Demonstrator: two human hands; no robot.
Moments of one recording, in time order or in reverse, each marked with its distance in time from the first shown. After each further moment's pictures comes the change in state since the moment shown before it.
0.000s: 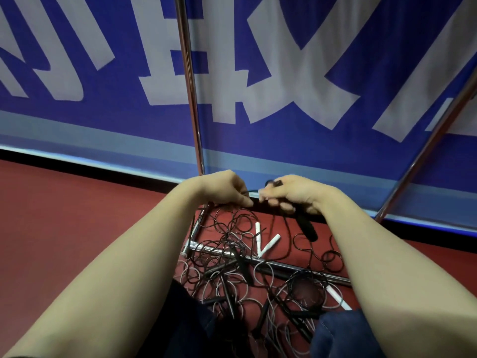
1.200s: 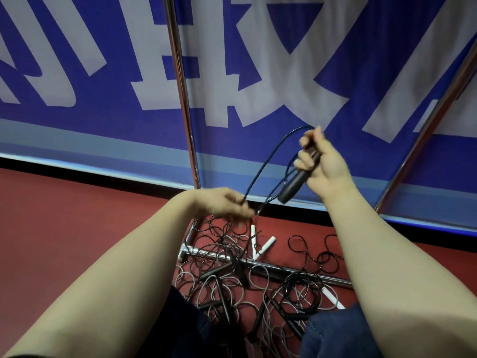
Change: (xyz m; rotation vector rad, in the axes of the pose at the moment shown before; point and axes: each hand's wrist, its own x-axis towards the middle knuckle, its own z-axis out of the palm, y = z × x) left_hand -0.002 -0.004 0.023 -0.198 -0.231 0.093; right_hand -0.013 -0.011 -0.043 1.052 0.326 -0.599
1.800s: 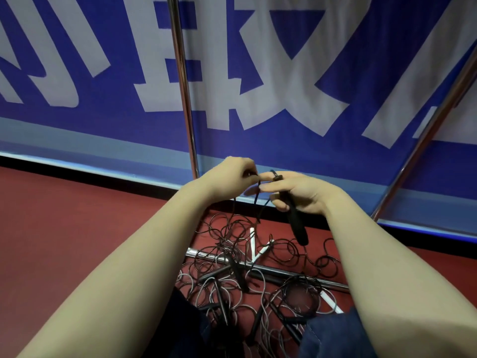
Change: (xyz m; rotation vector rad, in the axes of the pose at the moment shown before) left_hand -0.004 0.052 -0.011 0.471 0.563 0.223; right_hand -0.015 0.019 0.008 -0.804 -0.350 0.536
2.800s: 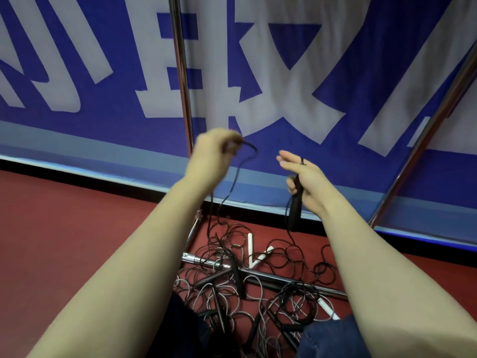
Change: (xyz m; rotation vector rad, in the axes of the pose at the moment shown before) left_hand 0.005 -0.004 -0.028 -0.067 0.656 0.113; right_hand 0.004 -0.004 -0.013 0.267 0.549 -0.198
